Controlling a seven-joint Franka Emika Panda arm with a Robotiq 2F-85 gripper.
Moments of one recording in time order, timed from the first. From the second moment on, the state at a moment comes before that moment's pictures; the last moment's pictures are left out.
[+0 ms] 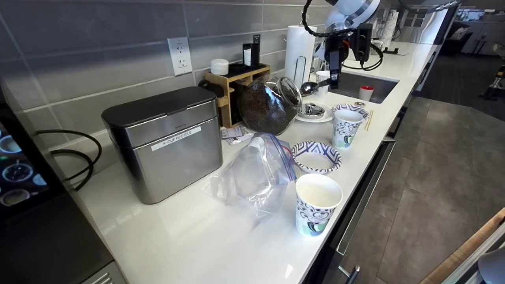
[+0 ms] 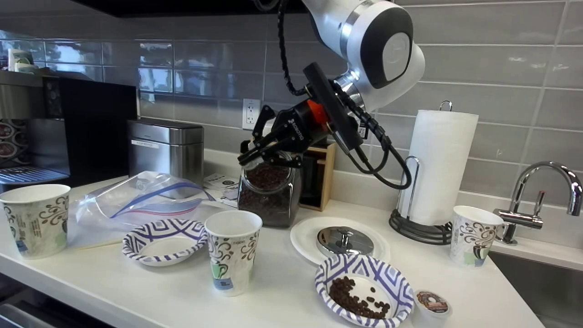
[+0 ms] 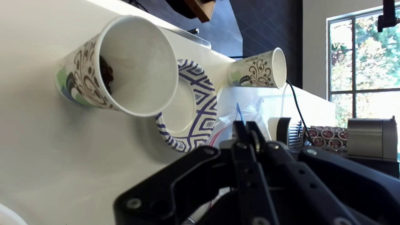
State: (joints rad) arm -0.23 0.59 0.12 -1.35 0.44 1.14 -0.68
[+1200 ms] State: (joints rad) arm -0.20 0.28 0.00 -1.73 0.20 1.27 -0.87
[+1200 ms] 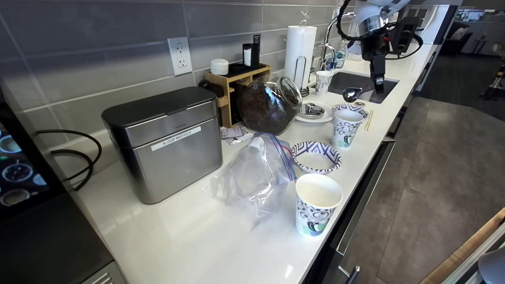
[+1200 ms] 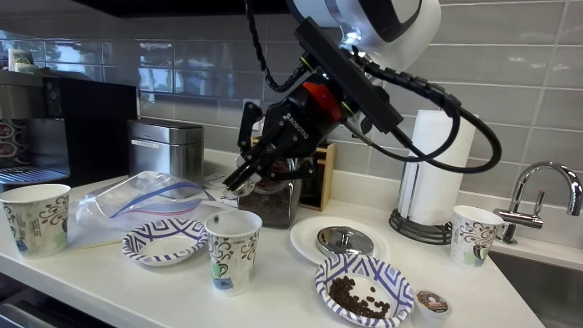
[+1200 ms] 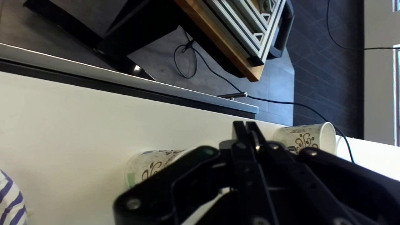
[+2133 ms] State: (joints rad) arm -0.12 0.11 0.00 -1.96 0.03 1.60 -0.82
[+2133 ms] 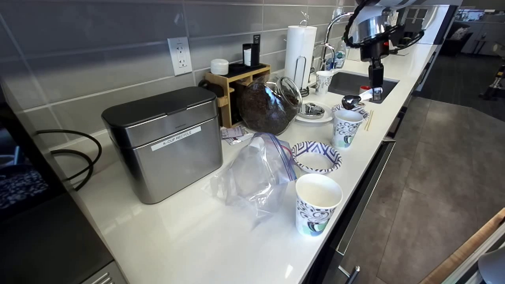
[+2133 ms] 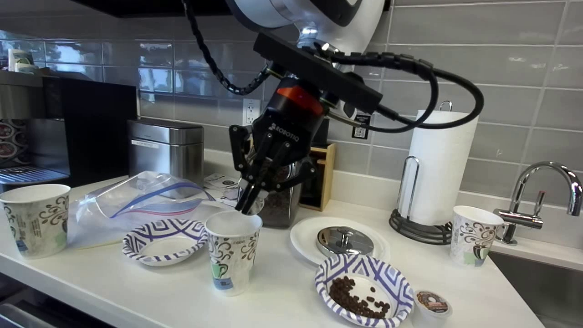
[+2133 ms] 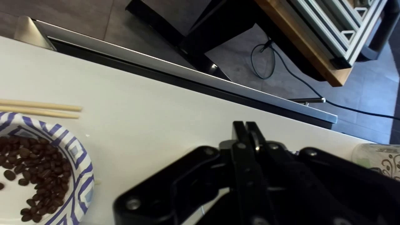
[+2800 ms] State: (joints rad) arm -0.07 -0.06 0.00 -2.15 -0.05 1.78 -0.78
